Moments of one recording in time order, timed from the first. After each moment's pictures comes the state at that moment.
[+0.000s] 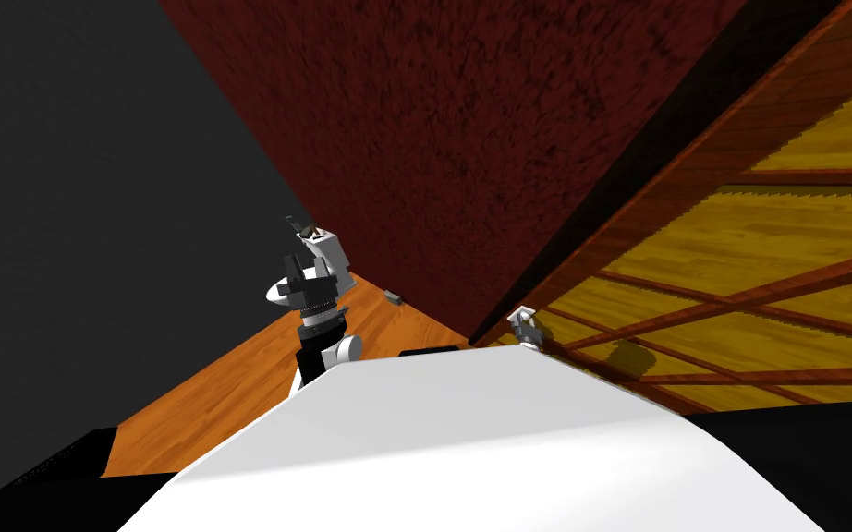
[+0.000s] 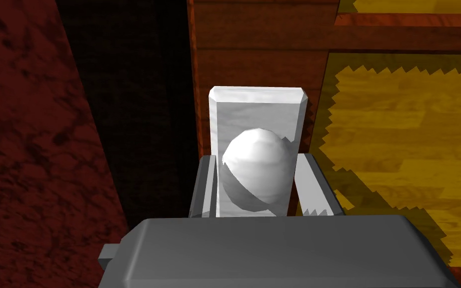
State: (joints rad) arm 0.24 -0.39 0.19 -0.80 -0.87 -1.03 -1.42
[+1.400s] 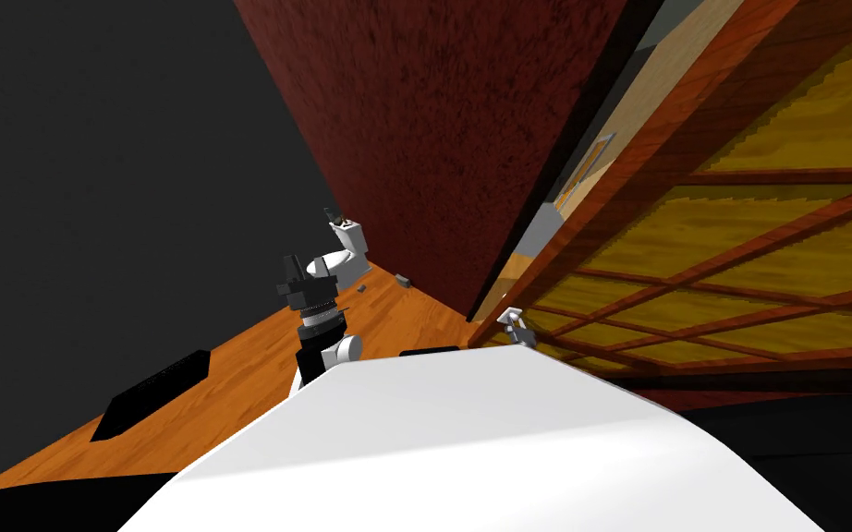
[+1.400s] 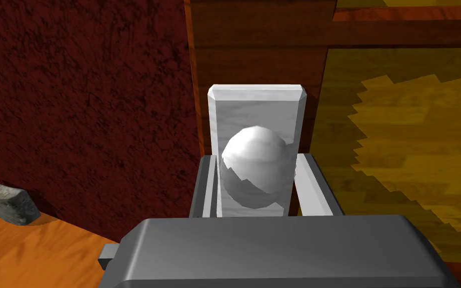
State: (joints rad) arm 0.32 -0.48 0.36 -0.89 -0.78 -1.05 -1.53
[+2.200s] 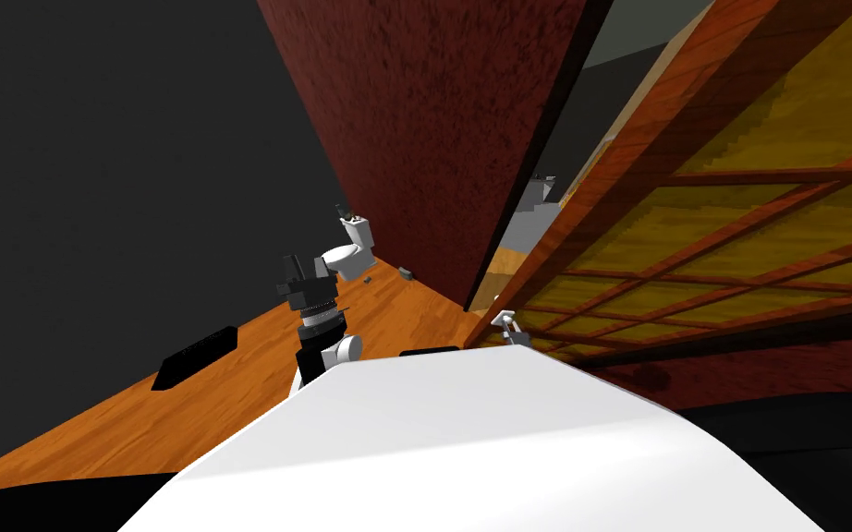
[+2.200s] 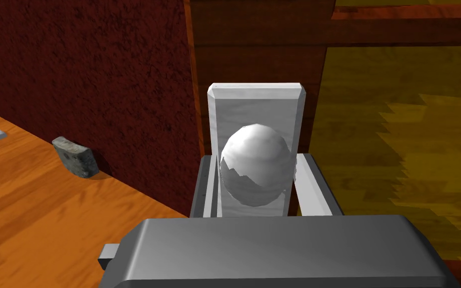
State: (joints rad) arm 0.35 -0.52 0.45 -0.91 -0.72 -1.11 -1.57
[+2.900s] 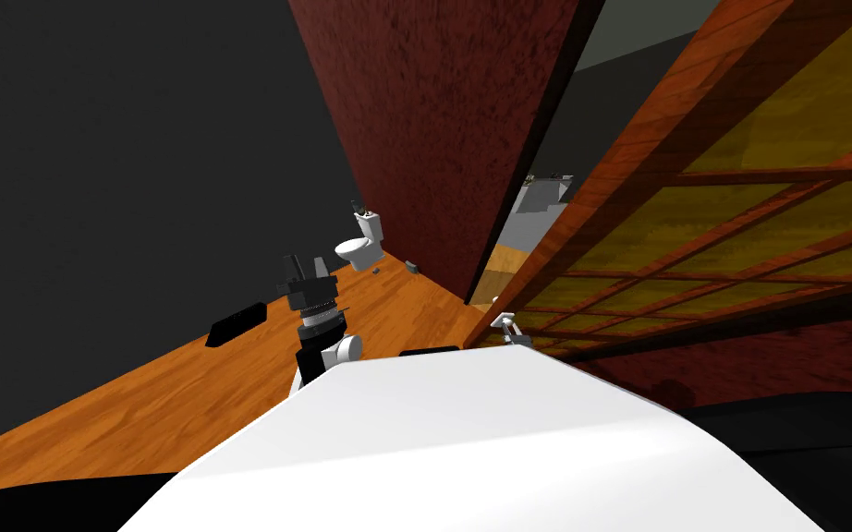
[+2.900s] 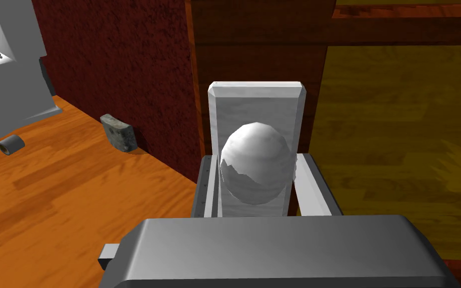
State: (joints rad) arm 0.36 -0.55 0.50 -0.89 -0.69 -1.16 -1.61
